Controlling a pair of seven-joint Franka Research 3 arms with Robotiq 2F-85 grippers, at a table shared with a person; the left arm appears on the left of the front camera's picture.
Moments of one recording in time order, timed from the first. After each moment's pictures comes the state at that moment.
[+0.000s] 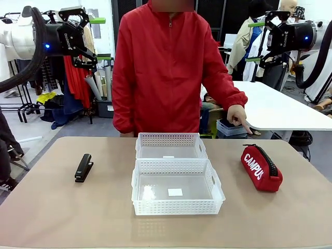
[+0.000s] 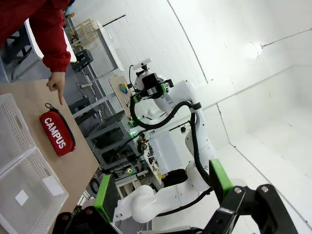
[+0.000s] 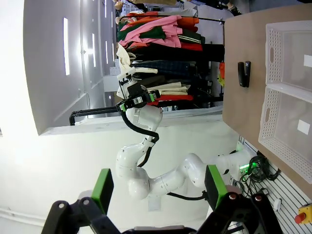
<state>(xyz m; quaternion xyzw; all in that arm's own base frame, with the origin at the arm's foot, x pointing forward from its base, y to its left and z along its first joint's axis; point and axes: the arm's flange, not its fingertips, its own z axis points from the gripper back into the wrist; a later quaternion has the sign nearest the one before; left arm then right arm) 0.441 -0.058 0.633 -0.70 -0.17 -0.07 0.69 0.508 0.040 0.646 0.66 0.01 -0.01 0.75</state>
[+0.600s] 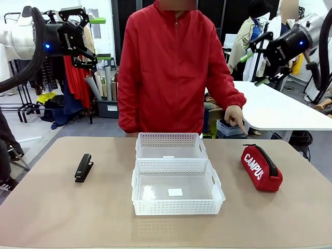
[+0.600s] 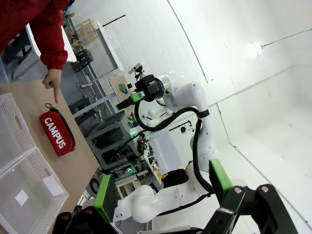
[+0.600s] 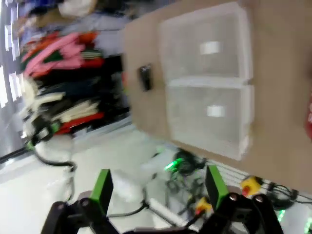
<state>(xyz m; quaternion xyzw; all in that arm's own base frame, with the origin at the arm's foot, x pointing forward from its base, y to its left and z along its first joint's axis) 0.441 -0.058 0.633 -0.70 -0.17 -0.07 0.69 0.506 0.052 0.638 0.41 0.01 -0.07 0.91</state>
